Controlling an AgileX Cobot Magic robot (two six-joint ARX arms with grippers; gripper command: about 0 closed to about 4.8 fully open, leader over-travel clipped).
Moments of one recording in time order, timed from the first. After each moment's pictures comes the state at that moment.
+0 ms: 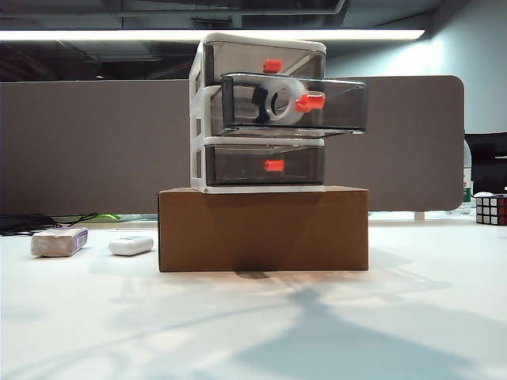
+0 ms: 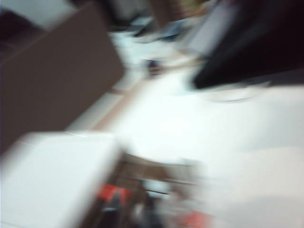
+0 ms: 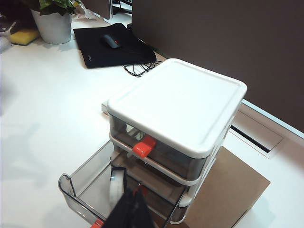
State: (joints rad) left arm -1.04 0.98 0.99 -0.22 -0.12 0.33; right arm 0.45 0.80 0.89 -0.32 -0.33 -0.21
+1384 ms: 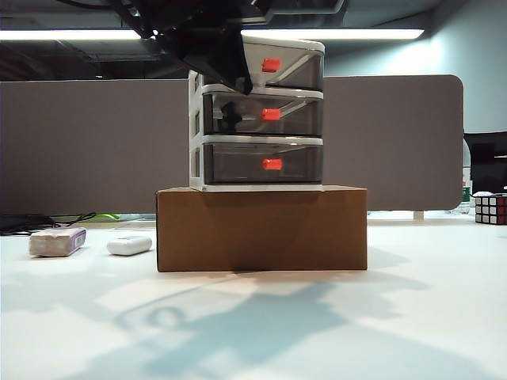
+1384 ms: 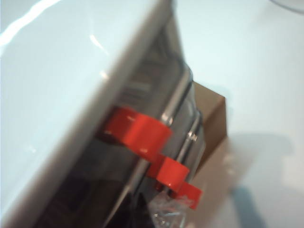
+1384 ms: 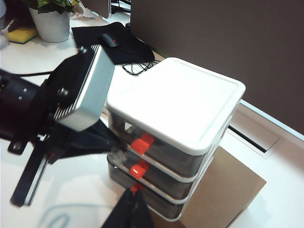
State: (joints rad) left arm -0.84 1.33 0.98 -0.12 -0.22 0.25; right arm 0.45 0.80 0.89 -0.32 -0.33 -0.23
